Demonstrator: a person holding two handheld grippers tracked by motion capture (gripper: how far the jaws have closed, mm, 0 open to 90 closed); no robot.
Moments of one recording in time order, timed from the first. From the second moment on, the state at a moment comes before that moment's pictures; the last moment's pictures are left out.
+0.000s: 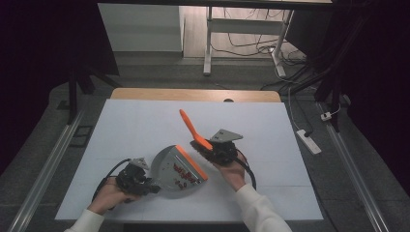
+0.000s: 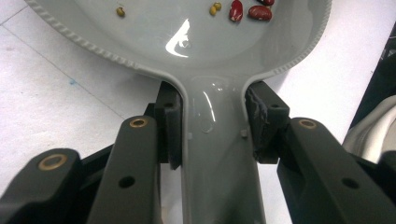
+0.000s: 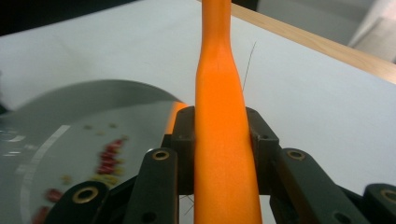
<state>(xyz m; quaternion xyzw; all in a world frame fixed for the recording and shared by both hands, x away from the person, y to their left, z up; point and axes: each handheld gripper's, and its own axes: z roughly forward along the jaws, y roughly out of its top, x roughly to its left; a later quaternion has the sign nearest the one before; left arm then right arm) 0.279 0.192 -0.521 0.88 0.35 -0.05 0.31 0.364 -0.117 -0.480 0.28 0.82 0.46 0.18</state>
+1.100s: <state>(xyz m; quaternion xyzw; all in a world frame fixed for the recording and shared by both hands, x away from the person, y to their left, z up) 0.278 0.190 -0.521 0.88 0.35 -0.04 0.30 0.332 -0.055 -0.507 0.21 0.85 0.46 0.12</state>
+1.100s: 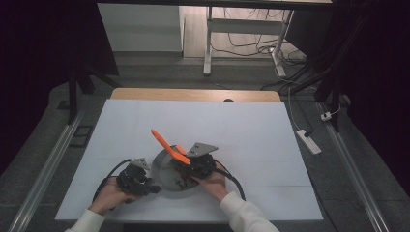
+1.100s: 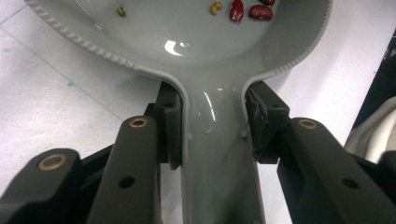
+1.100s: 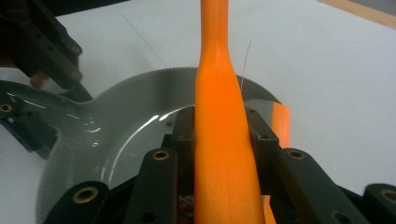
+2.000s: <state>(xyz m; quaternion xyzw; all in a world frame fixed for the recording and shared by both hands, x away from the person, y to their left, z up) 0.266 0.191 -0.514 0.87 0.36 -0.01 0.34 0.348 -0.126 -0.471 0.27 0.81 0.50 0.16</state>
